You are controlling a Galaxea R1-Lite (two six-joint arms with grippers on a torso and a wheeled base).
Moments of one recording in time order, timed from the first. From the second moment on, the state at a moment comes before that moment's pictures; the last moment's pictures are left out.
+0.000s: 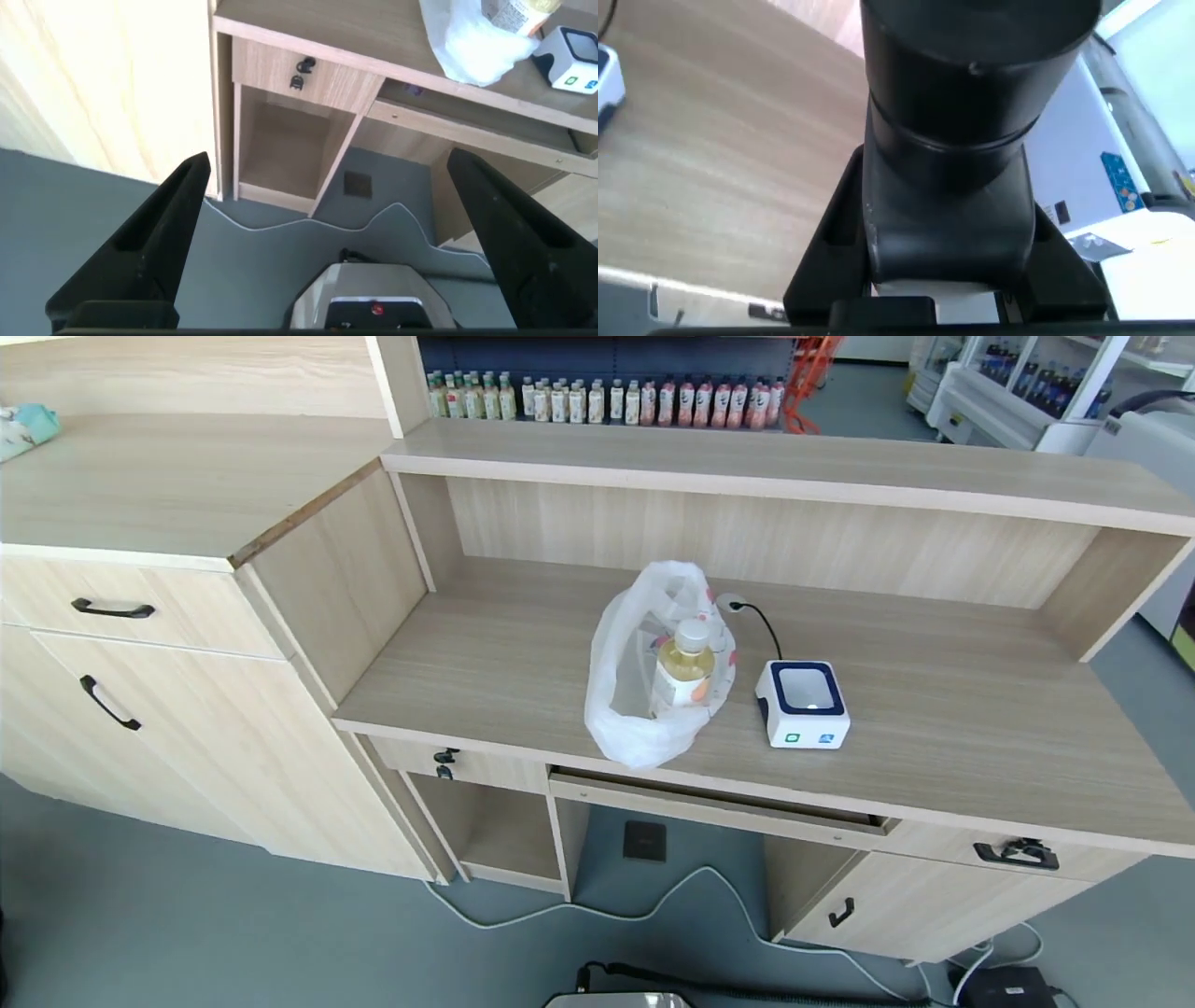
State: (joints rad) left arm -0.01 0.00 -0.01 0.02 -0.07 -0.17; right arm -0.42 1.43 -0.69 -0.86 0.20 -0.57
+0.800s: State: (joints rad) left arm -0.01 0.00 -0.01 0.02 -0.07 -0.17; right arm -0.13 1.78 -0.98 -0.70 0.23 0.28
